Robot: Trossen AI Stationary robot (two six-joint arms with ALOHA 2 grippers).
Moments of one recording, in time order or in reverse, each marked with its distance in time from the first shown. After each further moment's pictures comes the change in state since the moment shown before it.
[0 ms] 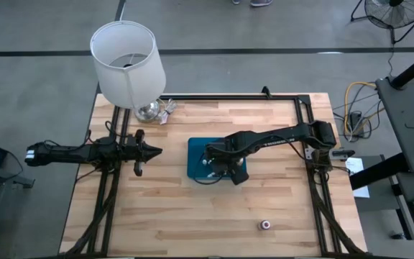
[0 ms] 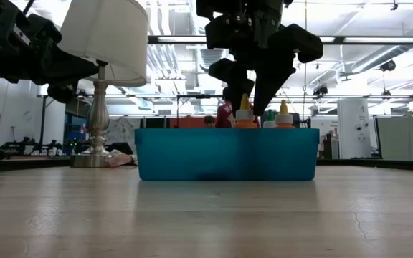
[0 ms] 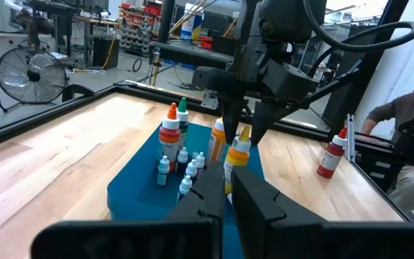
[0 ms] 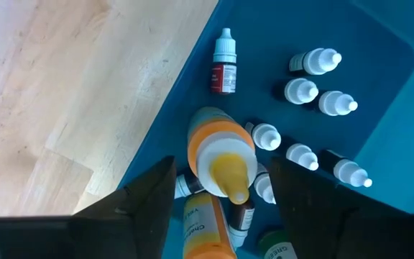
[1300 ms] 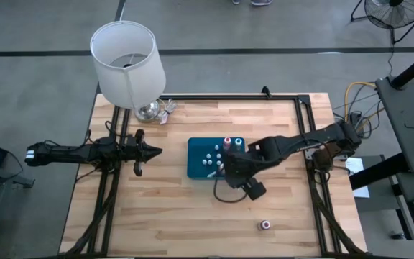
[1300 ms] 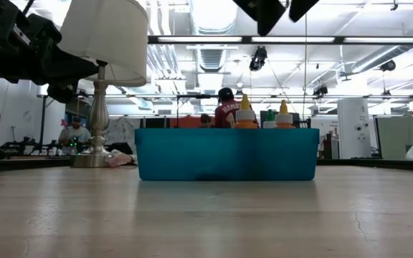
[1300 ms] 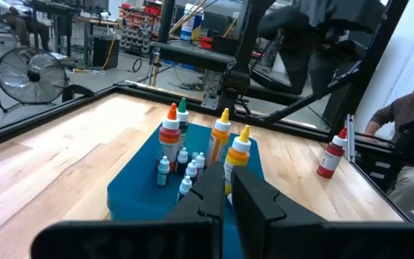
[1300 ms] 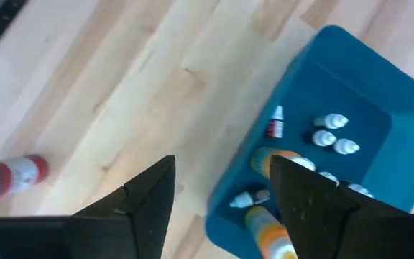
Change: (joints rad) left arm 0.000 0.000 0.000 0.001 0.000 0.000; right arm 0.178 -0.230 0.015 -0.051 -0.040 0.137
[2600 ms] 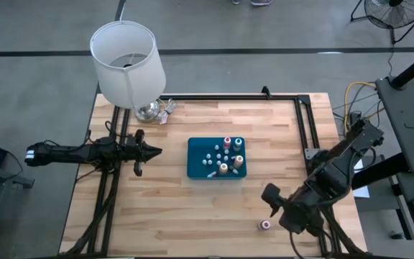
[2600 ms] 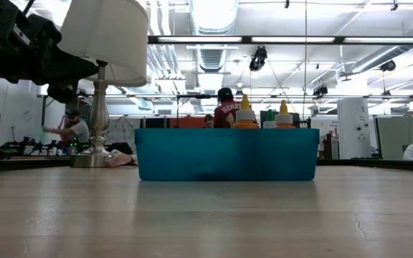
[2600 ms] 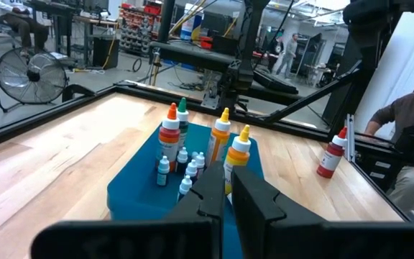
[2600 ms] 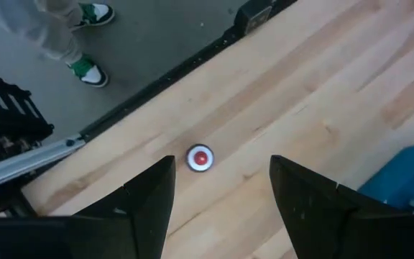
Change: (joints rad) left arm 0.000 0.000 0.000 -0.001 0.000 0.000; right arm 0.491 -0.219 -0.009 -0.101 0.004 0.125
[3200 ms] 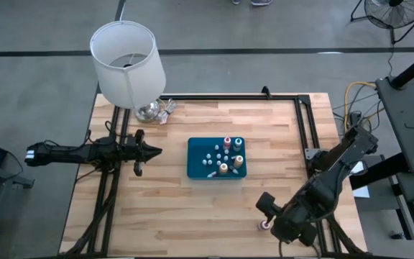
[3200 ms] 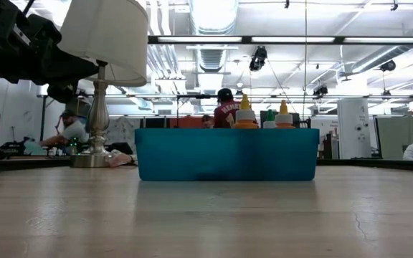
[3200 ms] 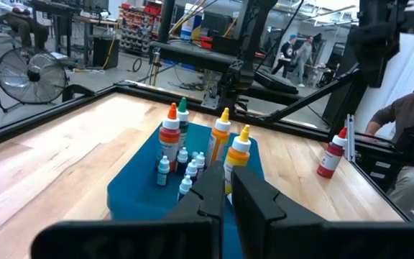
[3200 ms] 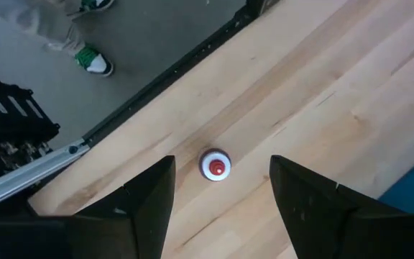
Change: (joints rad) left arm 0.000 0.000 0.000 0.000 0.000 0.000; right arm 0.032 0.108 0.003 0.021 0.001 0.086
